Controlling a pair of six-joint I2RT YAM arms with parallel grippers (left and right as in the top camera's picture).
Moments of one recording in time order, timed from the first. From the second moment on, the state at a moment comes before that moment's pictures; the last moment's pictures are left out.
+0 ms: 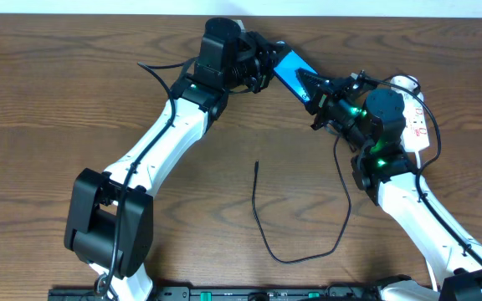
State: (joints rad) left arm -0.43 1.85 1.45 0.05 0.49 -1.53; right arm 0.27 1.39 0.80 0.47 -0.41 1.84
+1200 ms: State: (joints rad) left arm -0.26 1.85 1.45 -0.13 0.59 -1.51; right arm 0.28 1.39 0.80 0.47 -0.43 1.79
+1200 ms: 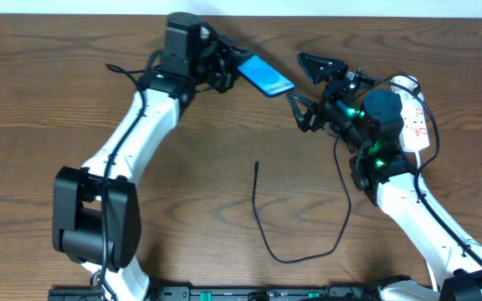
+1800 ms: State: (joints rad) left arm 0.03 1.85 1.45 -0.22 1.09 -1.02; right arm 0.28 1.39 0.80 0.41 -0.49 1.49
